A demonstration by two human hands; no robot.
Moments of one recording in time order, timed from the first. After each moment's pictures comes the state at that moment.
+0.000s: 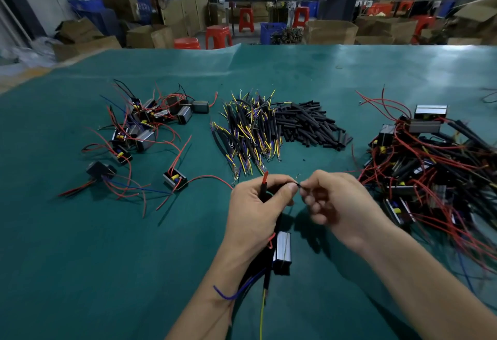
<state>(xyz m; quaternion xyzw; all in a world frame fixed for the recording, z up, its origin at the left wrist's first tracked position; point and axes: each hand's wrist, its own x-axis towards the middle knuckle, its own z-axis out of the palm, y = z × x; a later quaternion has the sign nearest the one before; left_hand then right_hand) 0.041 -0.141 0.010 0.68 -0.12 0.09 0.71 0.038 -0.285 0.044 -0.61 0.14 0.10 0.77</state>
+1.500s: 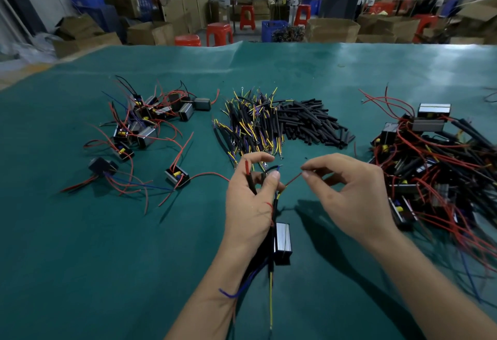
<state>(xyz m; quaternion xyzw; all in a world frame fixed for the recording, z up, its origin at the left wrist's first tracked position) 0.049 -0.138 0.001 0.66 -0.07 0.14 0.73 0.036 -0.297 0.034 -0.85 -0.14 -0.30 0.40</state>
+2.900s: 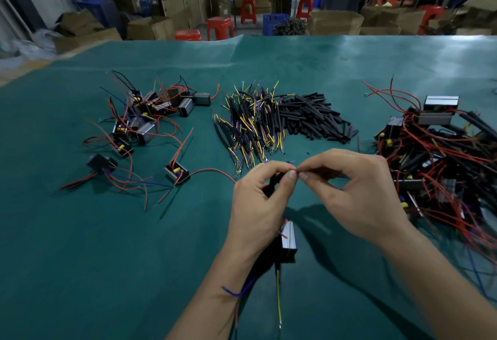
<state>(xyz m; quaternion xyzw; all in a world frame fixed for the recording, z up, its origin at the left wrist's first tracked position) 0.046 -0.139 0.000 0.71 -0.15 0.13 0.68 0.030 -0.297 0.050 -0.86 -0.20 -0.26 0.39</state>
